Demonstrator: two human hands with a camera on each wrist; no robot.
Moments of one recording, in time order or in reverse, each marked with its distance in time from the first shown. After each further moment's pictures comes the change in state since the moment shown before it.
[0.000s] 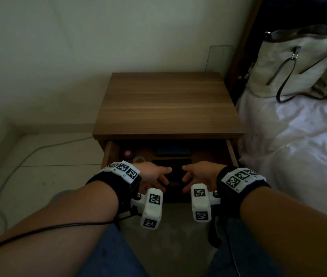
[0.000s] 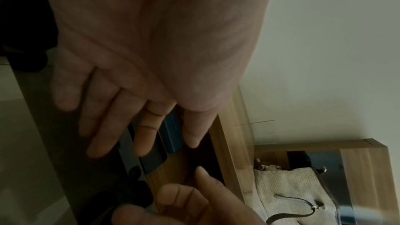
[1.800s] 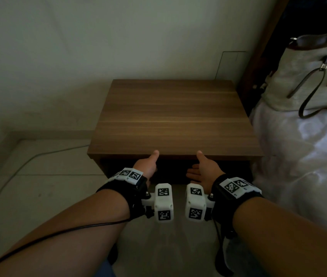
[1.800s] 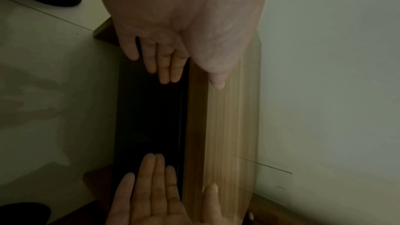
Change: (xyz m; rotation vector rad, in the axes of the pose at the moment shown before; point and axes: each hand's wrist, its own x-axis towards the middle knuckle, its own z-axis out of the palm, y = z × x) left_hand 0.059 0.052 -0.059 -0.615 0.442 0.079; right_hand 0.027 -0.073 -0.021 0.761 0.236 -0.173
